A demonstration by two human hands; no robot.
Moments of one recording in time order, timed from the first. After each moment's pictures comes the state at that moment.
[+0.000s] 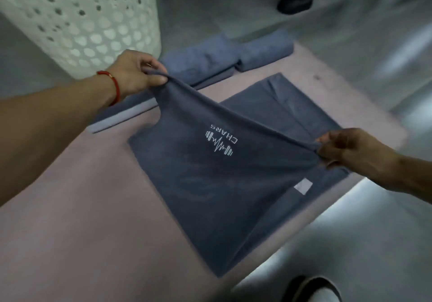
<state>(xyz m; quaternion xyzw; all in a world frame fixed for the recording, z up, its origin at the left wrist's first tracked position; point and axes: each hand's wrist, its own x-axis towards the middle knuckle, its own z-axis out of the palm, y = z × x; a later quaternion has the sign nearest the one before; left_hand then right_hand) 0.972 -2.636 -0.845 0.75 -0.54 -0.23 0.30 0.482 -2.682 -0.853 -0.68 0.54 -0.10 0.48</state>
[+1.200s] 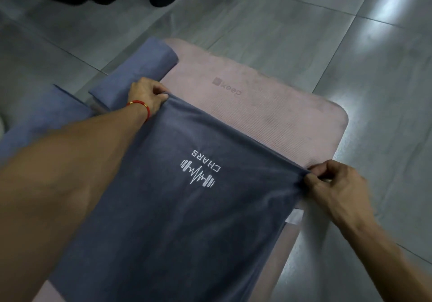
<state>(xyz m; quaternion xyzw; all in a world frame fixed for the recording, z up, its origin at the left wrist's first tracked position) 0.726 -2.991 -0.985 0.74 -0.63 -0.16 0.19 0.343 -2.767 -0.970 -0.46 0.80 -0.23 0.30</state>
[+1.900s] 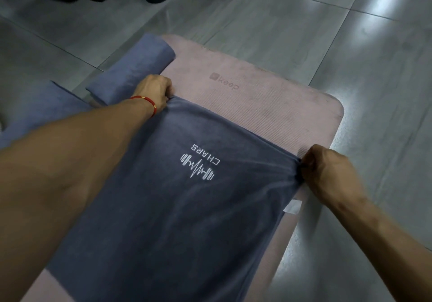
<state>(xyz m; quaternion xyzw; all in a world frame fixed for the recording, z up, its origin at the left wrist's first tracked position) 0.718 -2.995 -0.979 0.64 -0.76 -0.06 0.01 0.343 -2.779 -0.973 -0.60 0.77 -0.07 0.21</state>
